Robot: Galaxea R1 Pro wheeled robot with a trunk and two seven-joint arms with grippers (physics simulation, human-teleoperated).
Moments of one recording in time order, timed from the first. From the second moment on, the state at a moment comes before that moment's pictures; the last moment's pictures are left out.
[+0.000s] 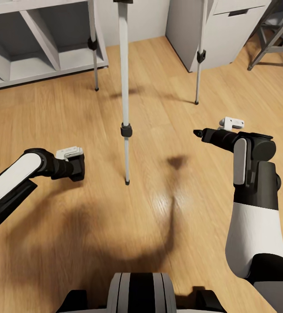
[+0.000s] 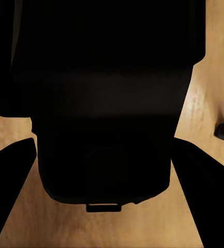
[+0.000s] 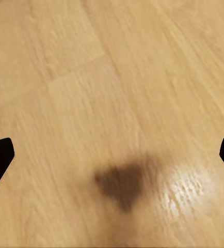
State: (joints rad) left arm -1.11 0.55 -0.68 -1.61 1.84 0.67 1.30; right arm -1.08 0.01 -0.19 -1.50 -0.05 1.04 0.13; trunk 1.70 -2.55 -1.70
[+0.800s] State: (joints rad) left arm -1.10 0.51 -0.65 -1.61 1.84 0.66 1.30; right arm -1.08 0.01 -0.19 -1.50 -0.05 1.04 0.13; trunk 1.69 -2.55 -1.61
